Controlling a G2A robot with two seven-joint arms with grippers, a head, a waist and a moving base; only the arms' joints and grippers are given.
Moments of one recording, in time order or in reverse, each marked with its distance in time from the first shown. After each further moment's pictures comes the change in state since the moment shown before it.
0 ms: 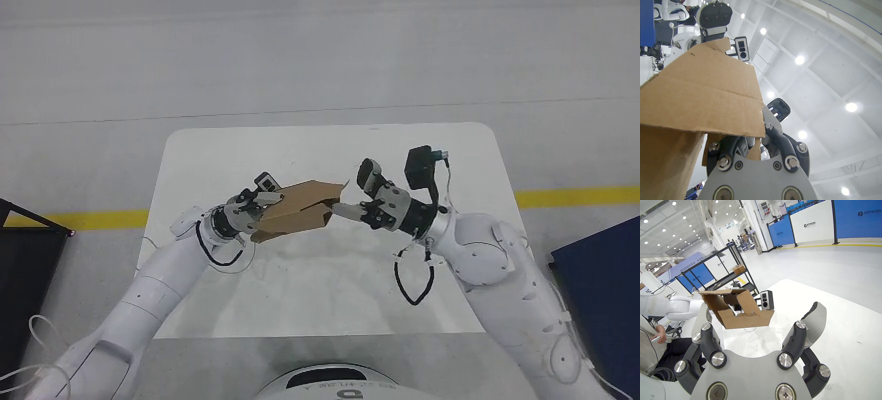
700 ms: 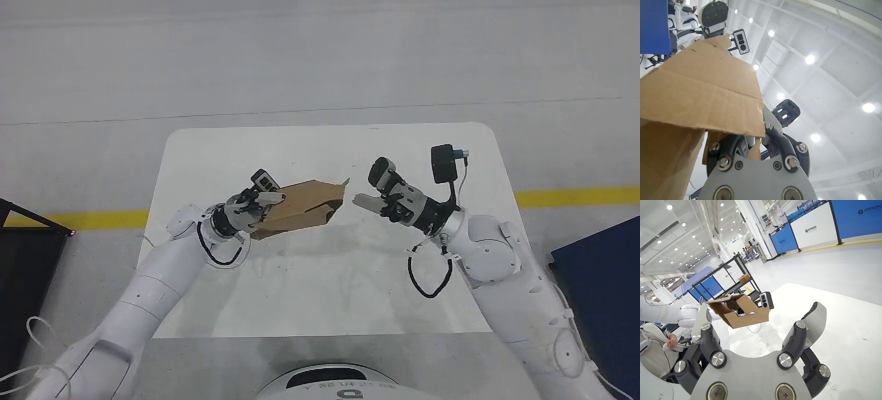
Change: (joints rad) left arm 0.023 -0.009 -0.033 -0.009 0.000 -0.005 0.058; right arm -0.029 0.008 0.061 0.095 0.134 -0.087 -0.036
